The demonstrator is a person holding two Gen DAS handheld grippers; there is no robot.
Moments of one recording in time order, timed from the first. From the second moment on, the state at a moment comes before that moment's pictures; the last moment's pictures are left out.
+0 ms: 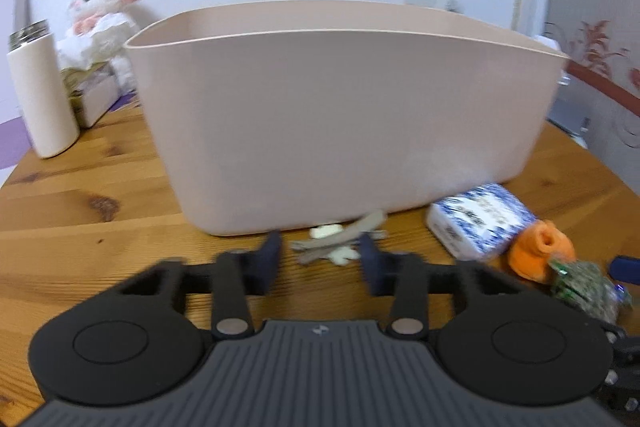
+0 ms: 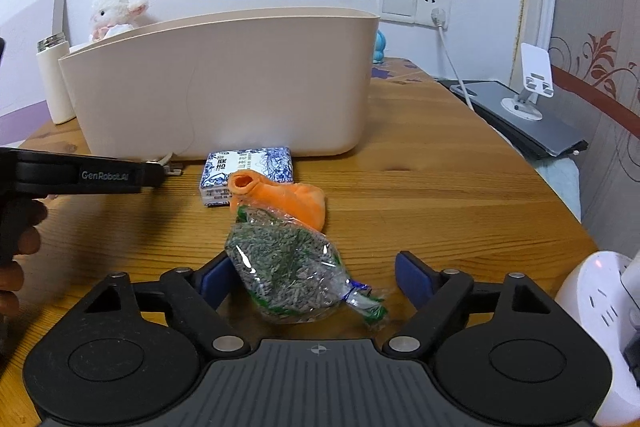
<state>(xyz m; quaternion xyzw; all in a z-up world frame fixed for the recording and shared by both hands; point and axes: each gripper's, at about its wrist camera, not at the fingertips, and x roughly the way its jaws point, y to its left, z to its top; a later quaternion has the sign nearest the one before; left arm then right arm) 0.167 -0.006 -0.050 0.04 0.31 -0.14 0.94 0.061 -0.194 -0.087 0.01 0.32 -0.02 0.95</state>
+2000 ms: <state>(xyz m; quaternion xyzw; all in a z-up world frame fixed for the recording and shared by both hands) 0.102 0.029 0.050 0.04 0.23 -0.10 0.97 0.032 -0.194 0.014 -0.02 0.22 0.01 0.98</state>
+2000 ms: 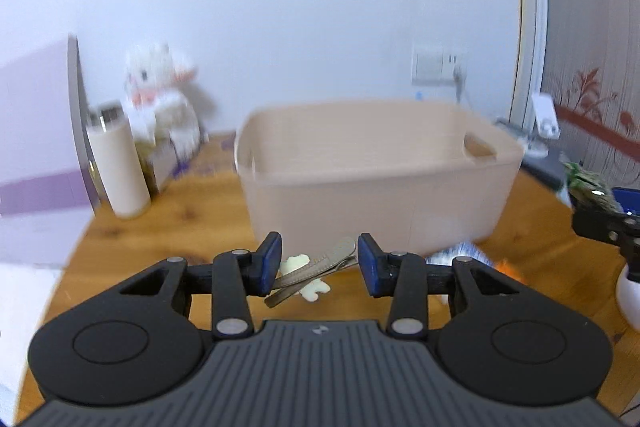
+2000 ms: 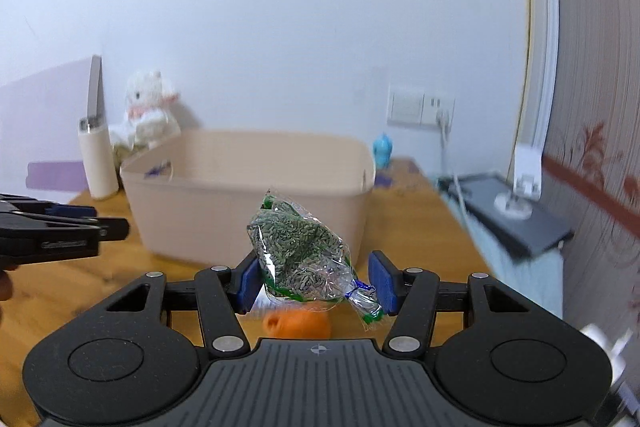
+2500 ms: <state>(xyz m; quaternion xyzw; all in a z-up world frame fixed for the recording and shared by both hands) 0.181 0.006 0.117 0.05 0.20 -0.09 0.97 0.108 -0.194 0.074 -0.03 0.16 0.00 0.99</state>
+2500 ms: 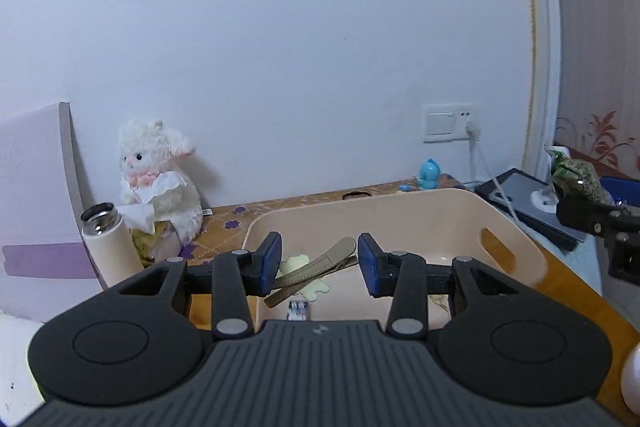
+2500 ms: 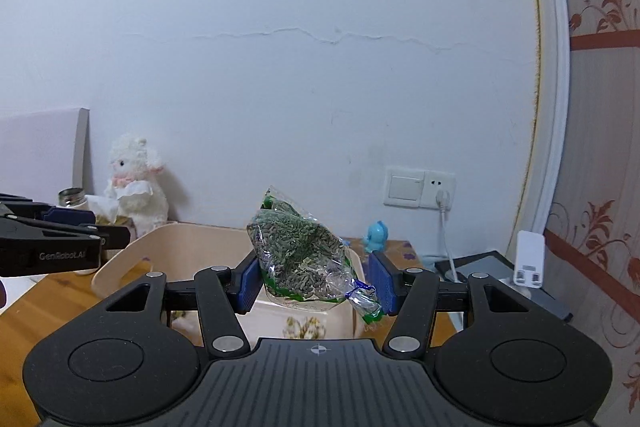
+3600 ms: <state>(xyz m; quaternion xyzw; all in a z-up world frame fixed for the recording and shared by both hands) 0.216 -0.001 0.089 0.07 0.34 -0.09 0.93 0.148 -0.187 0.039 -0.04 0.24 0.01 0.97</state>
